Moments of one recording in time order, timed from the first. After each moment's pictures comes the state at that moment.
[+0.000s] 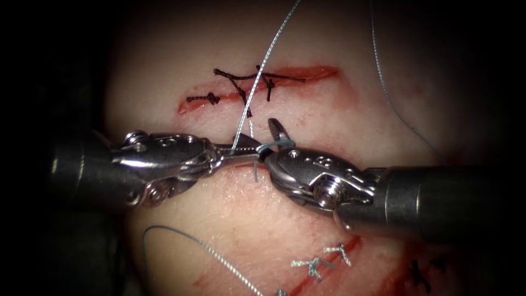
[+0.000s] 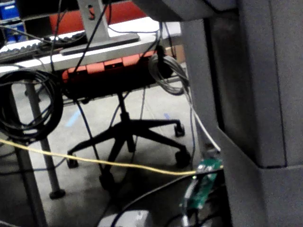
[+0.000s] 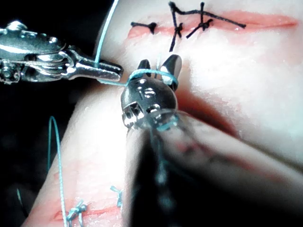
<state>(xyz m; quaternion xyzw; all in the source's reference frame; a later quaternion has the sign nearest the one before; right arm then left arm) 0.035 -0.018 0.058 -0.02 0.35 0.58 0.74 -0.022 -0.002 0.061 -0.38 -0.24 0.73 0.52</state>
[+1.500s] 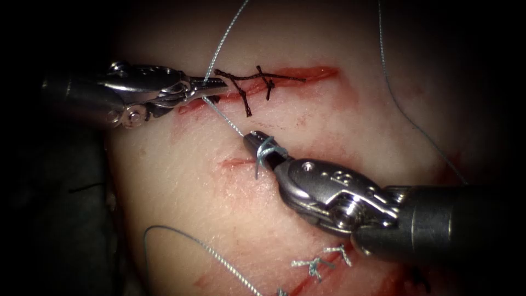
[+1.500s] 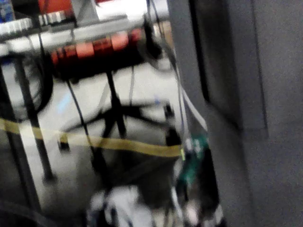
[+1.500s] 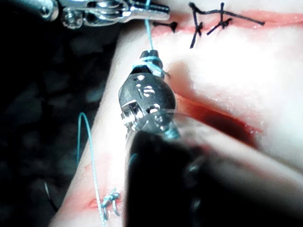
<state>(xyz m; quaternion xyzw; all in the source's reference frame) 0.032 -0.020 0.051 0.06 0.42 0.53 0.74 -0.017 0.006 0.067 -0.34 -0.16 0.77 0.51</state>
